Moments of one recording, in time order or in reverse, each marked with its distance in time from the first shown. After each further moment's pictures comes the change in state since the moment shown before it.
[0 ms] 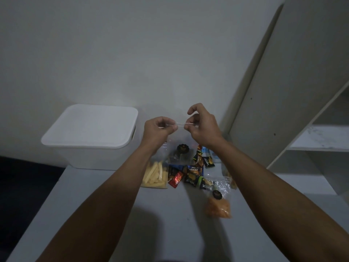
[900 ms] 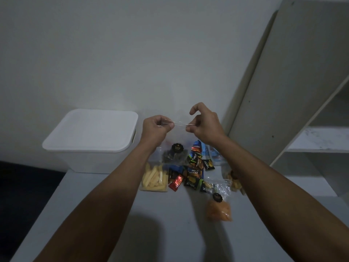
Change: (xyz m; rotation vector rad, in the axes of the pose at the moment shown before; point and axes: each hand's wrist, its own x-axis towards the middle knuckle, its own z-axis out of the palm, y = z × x) left_hand 0.008 0.014 -0.003 0.032 0.036 -0.033; right_hand 0.008 -0.007 -0.015 -0.019 -0.040 0.081
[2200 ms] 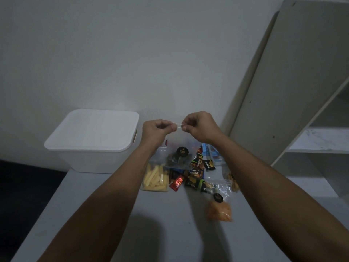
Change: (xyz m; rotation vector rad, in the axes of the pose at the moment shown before) left_hand -0.001 -0.010 0.000 -0.110 -0.024 -0.025; right_hand 0.010 -0.002 0.006 -0.123 -0.093 -0.074
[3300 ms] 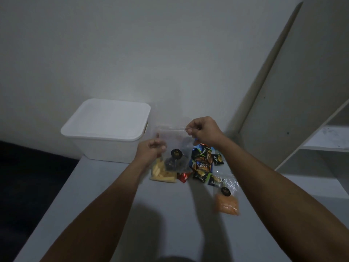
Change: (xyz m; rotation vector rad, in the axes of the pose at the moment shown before) left_hand -0.026 -0.089 -0.056 -0.037 -0.003 -0.253; right_hand -0.012 0.005 0.038 0.237 -0.124 0.170
